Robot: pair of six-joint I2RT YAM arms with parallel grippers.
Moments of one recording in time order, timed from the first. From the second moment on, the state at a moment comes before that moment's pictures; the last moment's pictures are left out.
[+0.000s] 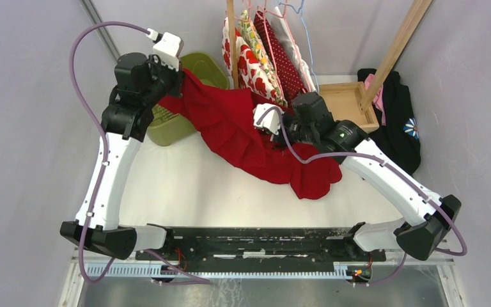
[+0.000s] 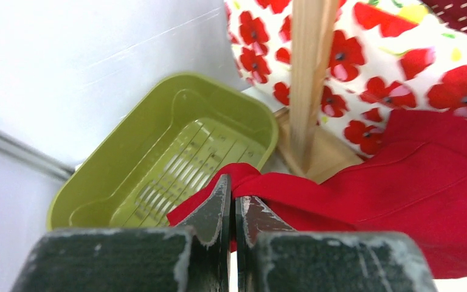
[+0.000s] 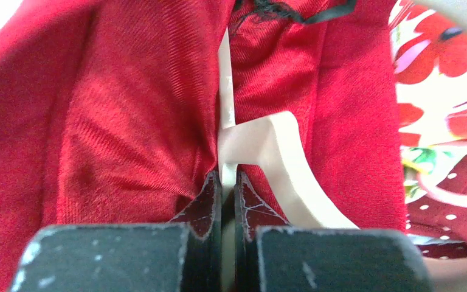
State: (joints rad) left arm -0.21 1.30 1.64 -0.54 0.12 0.22; right arm 0.71 1.32 1.39 -0.67 -0.13 -0.65
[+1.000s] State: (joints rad) left arm -0.34 1.30 1.71 -0.48 0.09 0.16; right arm 0.76 1.36 1.41 -0.09 -0.17 -0.39
